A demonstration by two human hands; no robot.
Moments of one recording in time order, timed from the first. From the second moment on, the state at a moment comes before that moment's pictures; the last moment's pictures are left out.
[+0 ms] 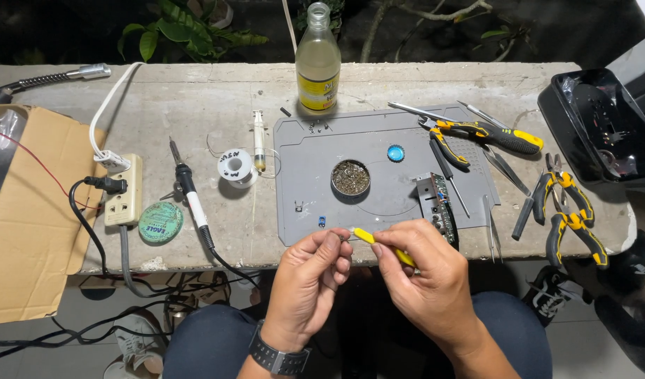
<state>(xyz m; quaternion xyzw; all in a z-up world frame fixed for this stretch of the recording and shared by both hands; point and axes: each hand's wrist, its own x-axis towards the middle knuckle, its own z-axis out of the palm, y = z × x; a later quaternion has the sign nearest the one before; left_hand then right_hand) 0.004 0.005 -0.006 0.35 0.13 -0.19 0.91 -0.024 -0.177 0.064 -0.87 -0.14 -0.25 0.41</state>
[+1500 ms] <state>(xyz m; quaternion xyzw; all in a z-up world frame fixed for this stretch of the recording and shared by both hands) -0.002 -0.003 -0.011 0.33 0.11 -0.12 0.93 -0.029 -0.171 0.063 -0.85 -0.17 -0.22 0.44</state>
